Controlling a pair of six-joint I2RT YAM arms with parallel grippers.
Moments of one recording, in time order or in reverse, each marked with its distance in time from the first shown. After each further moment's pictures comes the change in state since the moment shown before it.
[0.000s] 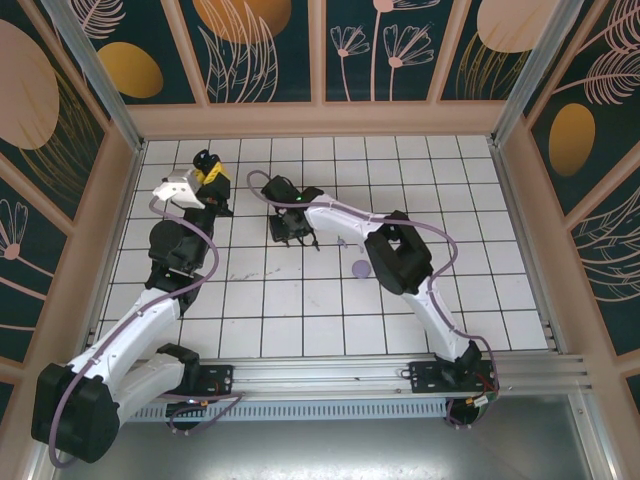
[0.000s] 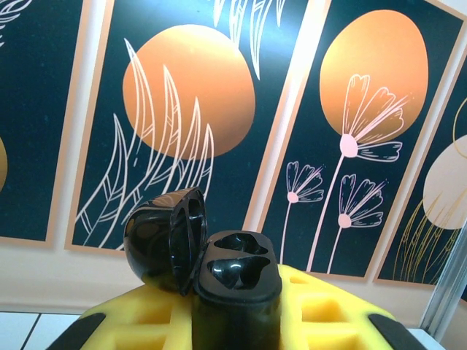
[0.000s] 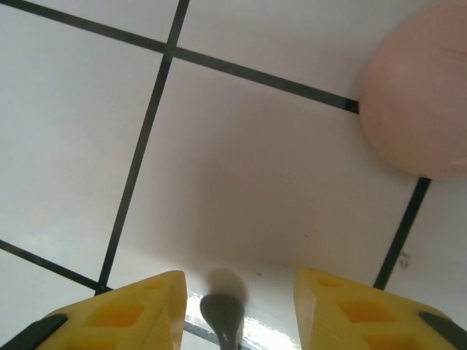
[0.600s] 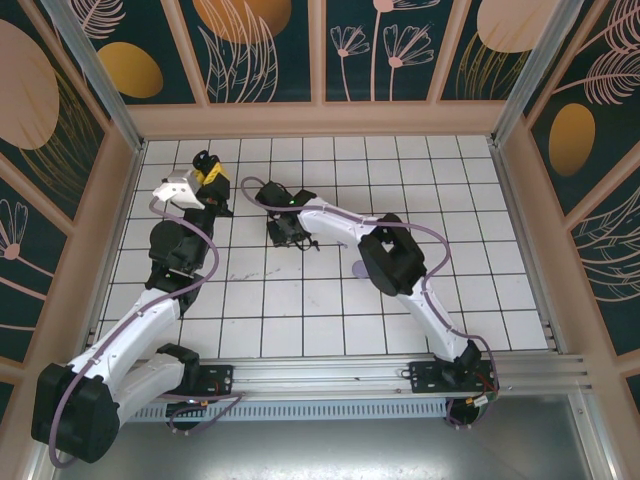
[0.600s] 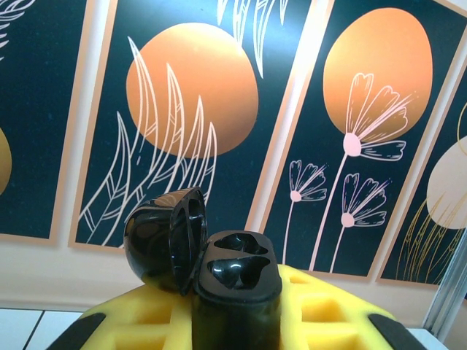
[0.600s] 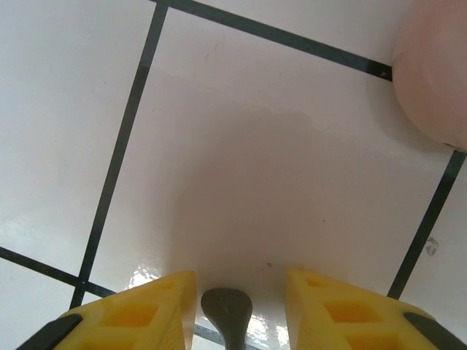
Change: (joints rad) left arm 0.000 0.000 -0.006 0.000 -0.004 0.000; right arm 0.026 0.042 0.047 -0.066 0.038 -0.003
